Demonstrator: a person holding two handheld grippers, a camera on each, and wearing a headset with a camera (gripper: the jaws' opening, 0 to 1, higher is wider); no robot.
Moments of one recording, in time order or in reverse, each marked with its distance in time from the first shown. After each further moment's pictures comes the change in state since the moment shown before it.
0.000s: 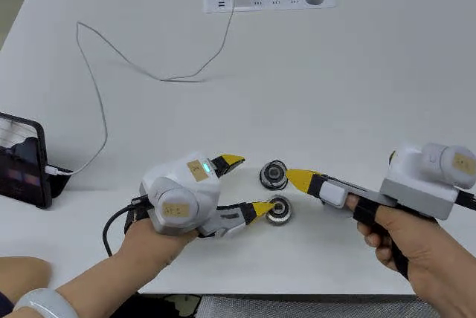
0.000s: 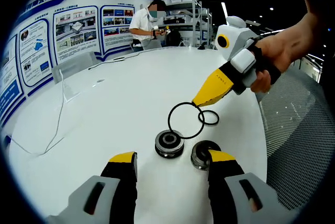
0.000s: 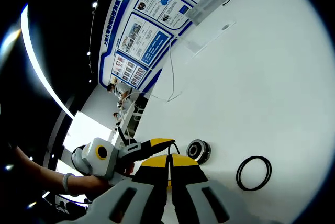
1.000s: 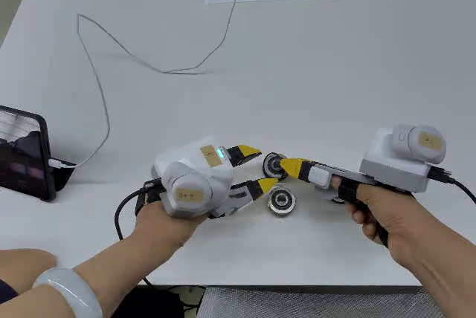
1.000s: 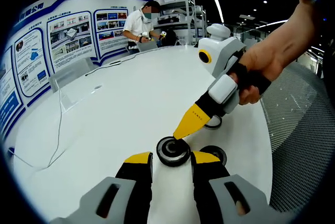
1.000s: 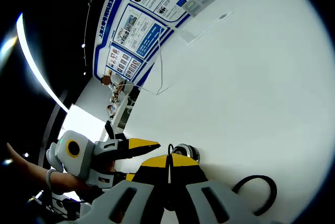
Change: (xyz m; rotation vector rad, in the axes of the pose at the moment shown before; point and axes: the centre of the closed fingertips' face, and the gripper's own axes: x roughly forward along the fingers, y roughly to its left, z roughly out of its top) left arm 0.007 0.004 0.008 0.074 0.009 -0.001; right arm 0.042 -0.026 -0.006 -0.025 0.065 -0.039
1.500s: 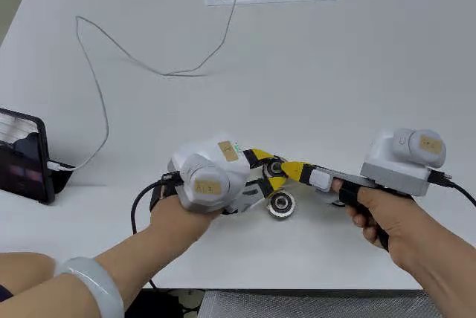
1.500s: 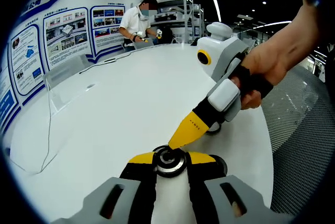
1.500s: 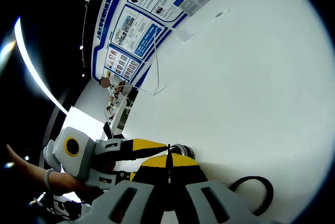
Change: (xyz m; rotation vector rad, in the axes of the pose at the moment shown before) left arm 0.019 -0.009 0.007 -0.002 0.017 -0.043; right arm 0.001 -0.009 0.001 0.022 -0.001 -0.008
